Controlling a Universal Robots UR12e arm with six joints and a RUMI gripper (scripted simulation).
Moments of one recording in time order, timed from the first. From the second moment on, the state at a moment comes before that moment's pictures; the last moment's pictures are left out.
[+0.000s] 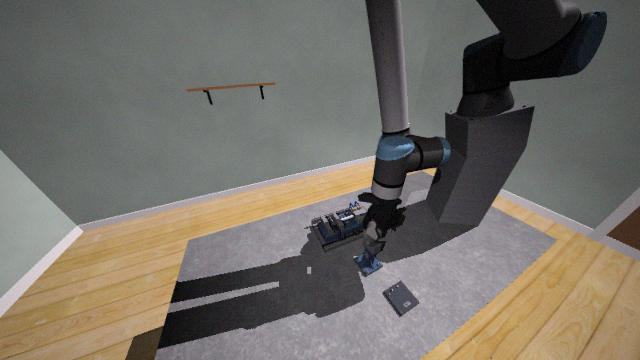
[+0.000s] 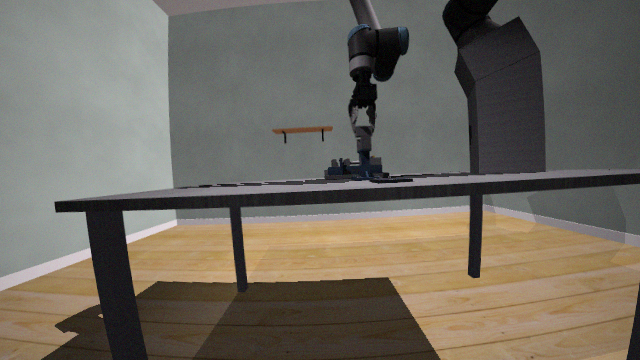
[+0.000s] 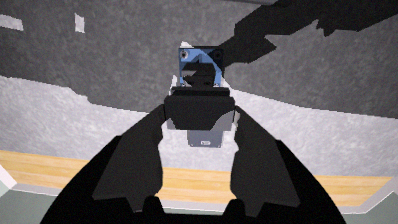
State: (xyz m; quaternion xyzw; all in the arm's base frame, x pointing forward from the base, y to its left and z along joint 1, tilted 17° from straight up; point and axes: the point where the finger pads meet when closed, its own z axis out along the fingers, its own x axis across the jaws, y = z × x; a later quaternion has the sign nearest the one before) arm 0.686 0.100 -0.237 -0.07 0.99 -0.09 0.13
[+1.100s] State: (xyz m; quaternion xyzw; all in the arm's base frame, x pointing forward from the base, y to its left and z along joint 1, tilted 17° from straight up) arm 0.685 0.101 -0.237 -0.06 0.98 -0.16 0.13
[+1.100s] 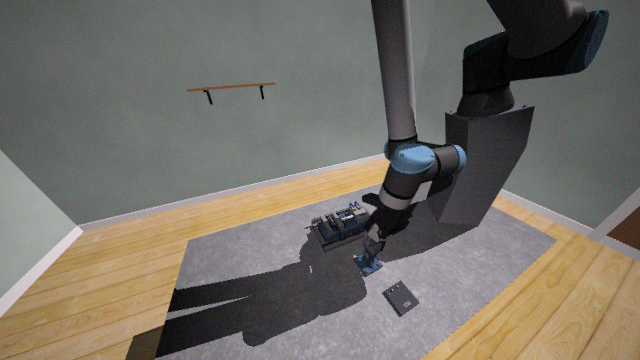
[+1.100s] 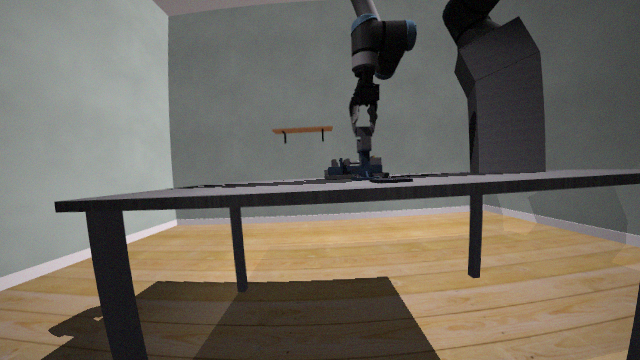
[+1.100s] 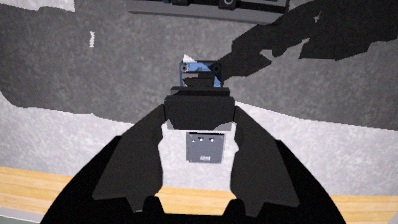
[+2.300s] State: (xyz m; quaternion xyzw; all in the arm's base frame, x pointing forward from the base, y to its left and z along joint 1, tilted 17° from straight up) arm 0.685 0.103 -0.238 -0.04 0.93 -0.34 0.14
